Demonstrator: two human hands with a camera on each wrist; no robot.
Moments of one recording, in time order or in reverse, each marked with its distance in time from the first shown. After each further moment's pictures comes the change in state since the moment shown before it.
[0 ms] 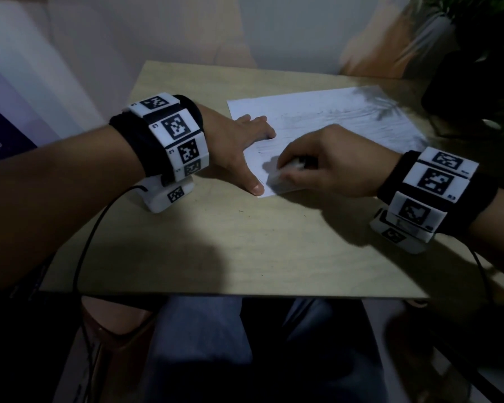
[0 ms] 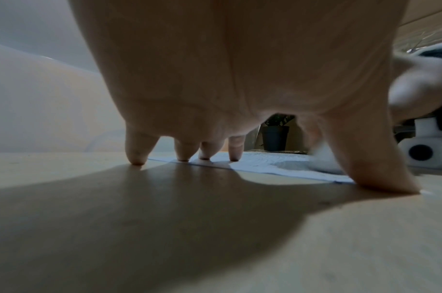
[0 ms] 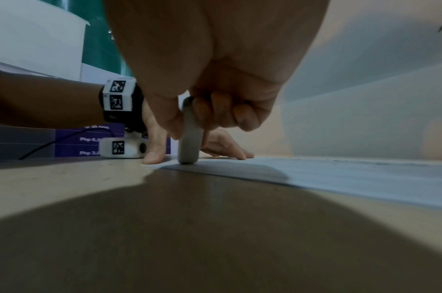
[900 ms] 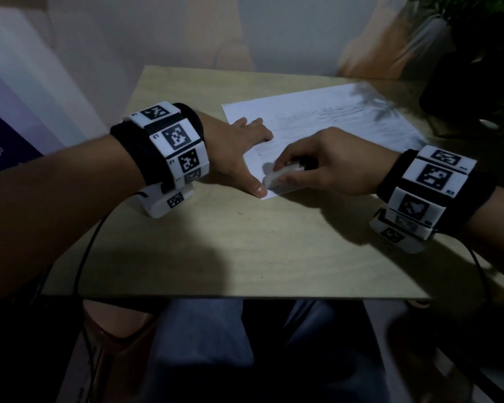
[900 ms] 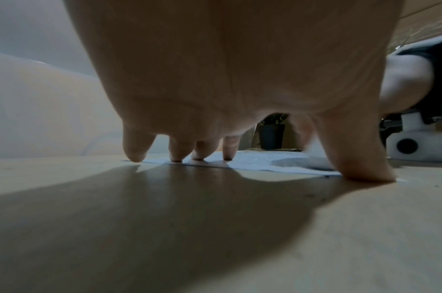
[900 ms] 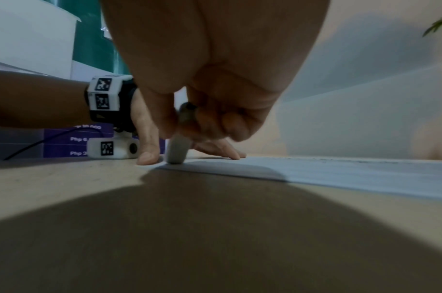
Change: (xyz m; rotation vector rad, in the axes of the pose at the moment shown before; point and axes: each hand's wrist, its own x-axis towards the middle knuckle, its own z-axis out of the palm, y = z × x) left_hand 0.000 0.000 0.004 0.043 0.015 -0.020; right_hand 0.002 0.007 -0.003 0.035 -0.062 0.110
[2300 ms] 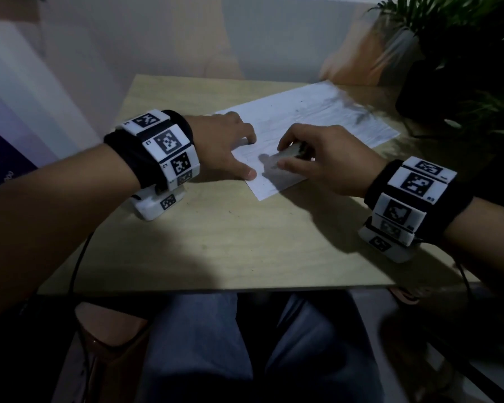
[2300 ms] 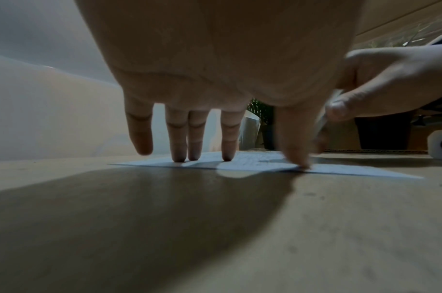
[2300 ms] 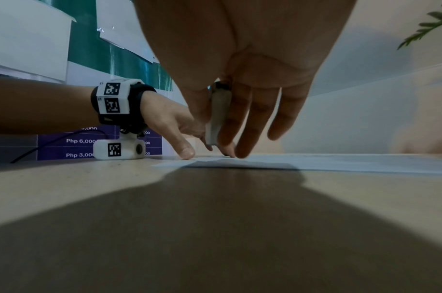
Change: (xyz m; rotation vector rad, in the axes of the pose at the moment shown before) left_hand -0.001 0.000 -0.005 0.089 0.198 0.029; right_hand -0.018 0.001 0.006 0.024 0.266 0.112
